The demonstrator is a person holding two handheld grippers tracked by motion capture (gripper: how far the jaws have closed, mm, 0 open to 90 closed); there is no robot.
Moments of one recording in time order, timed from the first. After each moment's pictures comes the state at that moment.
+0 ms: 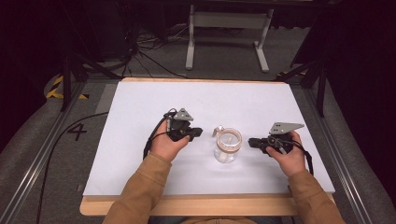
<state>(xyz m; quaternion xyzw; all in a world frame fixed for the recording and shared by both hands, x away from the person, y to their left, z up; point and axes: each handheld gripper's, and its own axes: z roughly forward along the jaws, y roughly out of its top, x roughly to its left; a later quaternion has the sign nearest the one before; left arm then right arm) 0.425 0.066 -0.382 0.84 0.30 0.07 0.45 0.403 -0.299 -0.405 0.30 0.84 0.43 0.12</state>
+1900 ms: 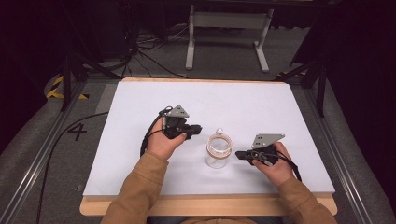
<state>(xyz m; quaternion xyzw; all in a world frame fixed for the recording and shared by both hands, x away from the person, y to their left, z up) 0.429 0.066 -0.368 0.82 0.28 0.03 0.50 0.374 -0.259 -0.416 0.24 0.88 0.39 0.12</state>
